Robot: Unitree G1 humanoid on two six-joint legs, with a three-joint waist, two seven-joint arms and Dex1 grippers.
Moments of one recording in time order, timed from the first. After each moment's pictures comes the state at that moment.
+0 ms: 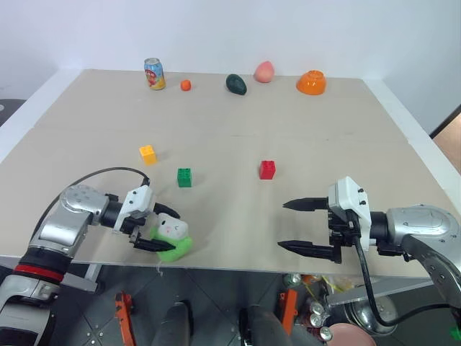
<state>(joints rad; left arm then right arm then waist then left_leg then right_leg) -0.48 0.75 -0.20 0.27 -0.29 0.04 -1.56 -0.16 -0.95 -0.12 -0.53 0.63 0.63 1.03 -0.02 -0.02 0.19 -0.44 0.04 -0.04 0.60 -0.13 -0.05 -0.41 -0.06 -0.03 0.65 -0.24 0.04</state>
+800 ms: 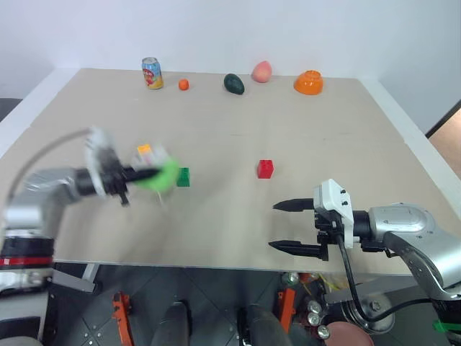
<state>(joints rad) -0.63 0.78 0.35 0.20 -0.65 0.60 -1.04 -0.29 -0.88 0.05 -0.40 0.54 0.56 1.08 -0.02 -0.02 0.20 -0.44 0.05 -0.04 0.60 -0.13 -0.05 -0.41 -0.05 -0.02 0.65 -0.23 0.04</state>
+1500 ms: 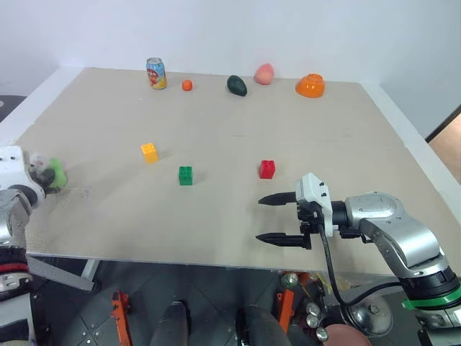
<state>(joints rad) -0.59 0.75 0.45 0.57 -0.27 0.44 -0.20 -0.38 -0.79 0.13 -0.29 0.47 0.51 1.13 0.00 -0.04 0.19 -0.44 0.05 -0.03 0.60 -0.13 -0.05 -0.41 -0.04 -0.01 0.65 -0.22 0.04</state>
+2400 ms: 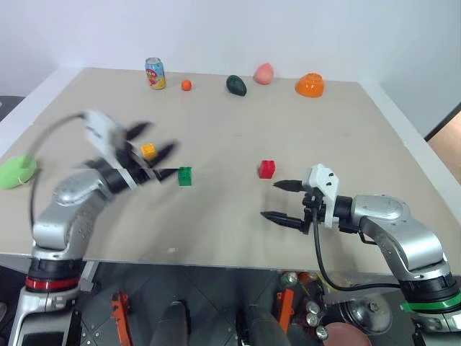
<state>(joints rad) -0.42 0.58 0.06 -0.22 -0.64 0.40 -0.90 -0.33 -0.73 0.00 -0.29 0.41 0.60 0.83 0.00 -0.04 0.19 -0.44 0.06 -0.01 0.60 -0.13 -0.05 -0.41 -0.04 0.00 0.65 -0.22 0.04</state>
